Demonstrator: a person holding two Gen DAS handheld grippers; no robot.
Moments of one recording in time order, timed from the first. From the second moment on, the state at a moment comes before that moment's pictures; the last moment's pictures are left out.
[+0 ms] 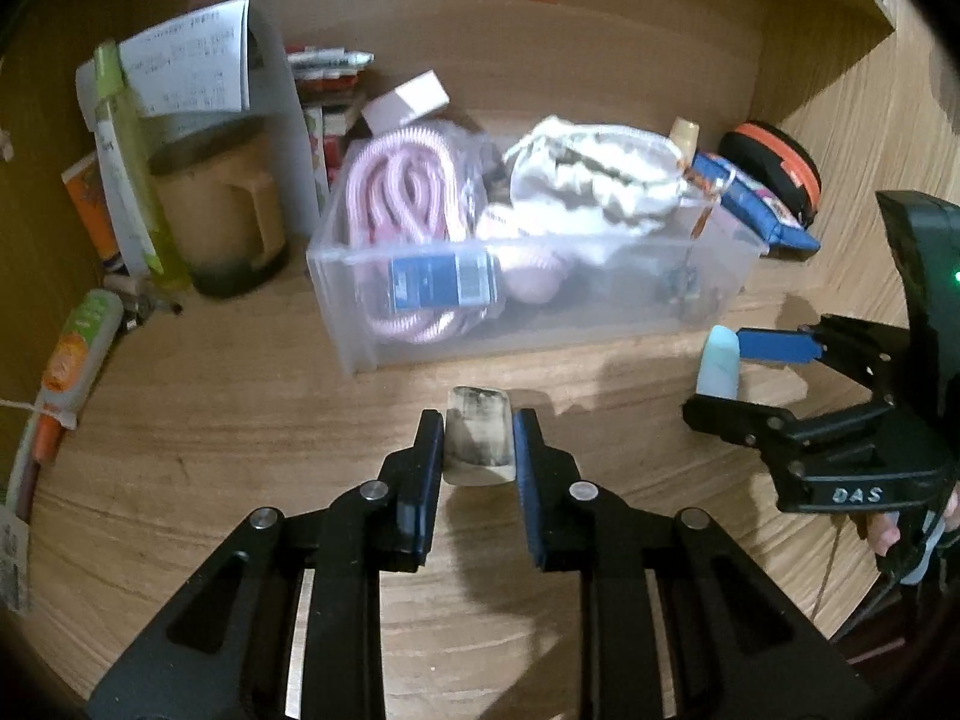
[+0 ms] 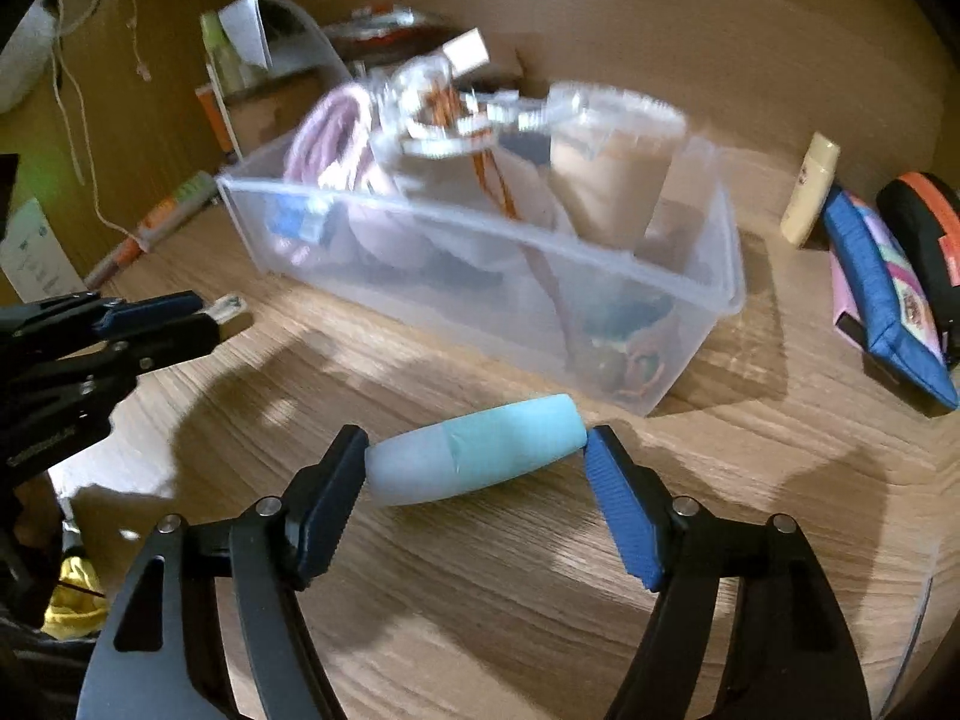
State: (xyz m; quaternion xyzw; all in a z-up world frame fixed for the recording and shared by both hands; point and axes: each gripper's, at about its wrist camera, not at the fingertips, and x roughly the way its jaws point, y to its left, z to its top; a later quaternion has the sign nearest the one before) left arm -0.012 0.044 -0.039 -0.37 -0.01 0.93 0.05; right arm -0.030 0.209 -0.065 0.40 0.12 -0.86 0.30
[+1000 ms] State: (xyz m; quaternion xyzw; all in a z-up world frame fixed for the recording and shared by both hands) left arm -0.024 0.024 -0.045 -0.43 -0.02 0.90 0.07; right arm -0.035 0.243 -0.002 0.31 0.08 -0.91 0.27
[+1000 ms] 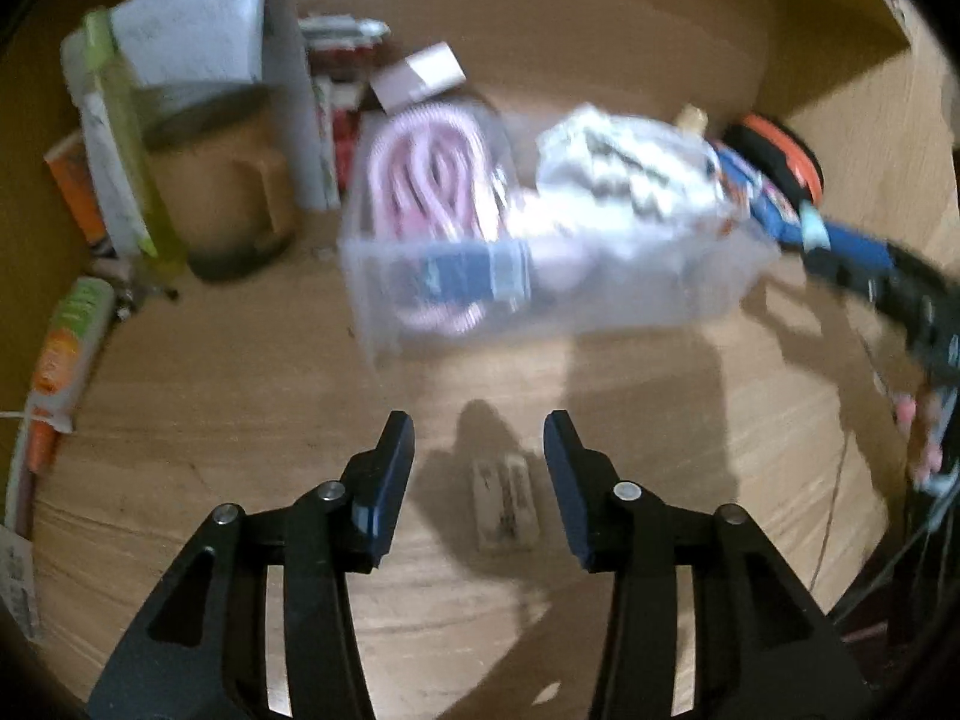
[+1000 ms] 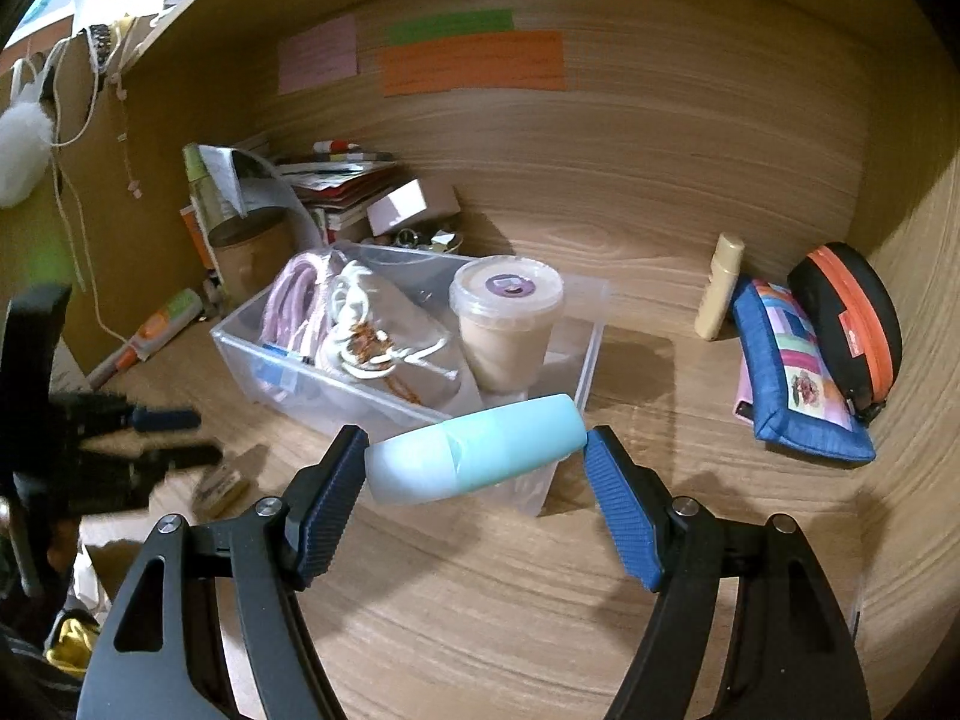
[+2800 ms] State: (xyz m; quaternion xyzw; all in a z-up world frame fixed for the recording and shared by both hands) left arm -0.093 0.028 0.007 -0.33 -0.01 0.94 0.05; right arm -0.078 0.222 -0.014 0.31 0.10 -0.90 0.27
